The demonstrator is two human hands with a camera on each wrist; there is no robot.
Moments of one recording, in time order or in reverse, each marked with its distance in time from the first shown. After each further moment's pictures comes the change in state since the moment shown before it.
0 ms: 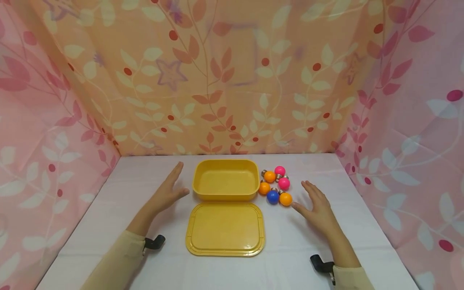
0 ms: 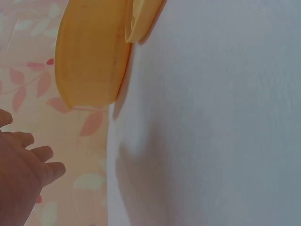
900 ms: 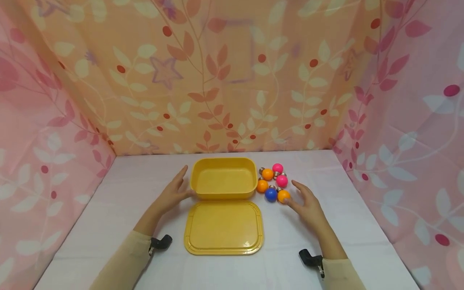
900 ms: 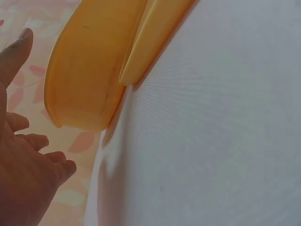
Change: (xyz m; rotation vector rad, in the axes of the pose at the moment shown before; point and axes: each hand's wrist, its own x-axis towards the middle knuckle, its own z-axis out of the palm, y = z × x) left_hand 0.011 -0.010 0.029 -0.203 -0.039 -0.126; right_hand 0.007 -0.006 0.021 0.150 -0.070 0.200
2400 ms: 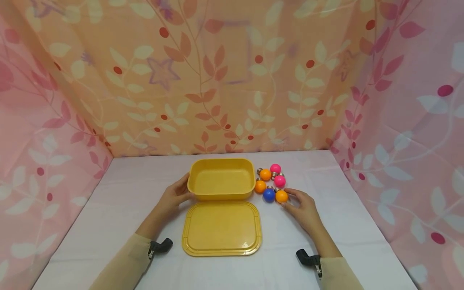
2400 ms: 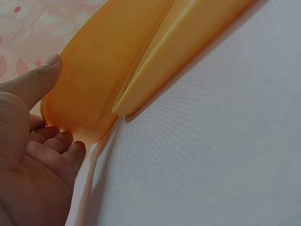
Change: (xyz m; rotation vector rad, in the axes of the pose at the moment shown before) left_hand 0.001 -0.019 0.019 -0.392 -0.042 0.102; right_hand 0.008 0.029 0.023 0.008 0.060 -0.019
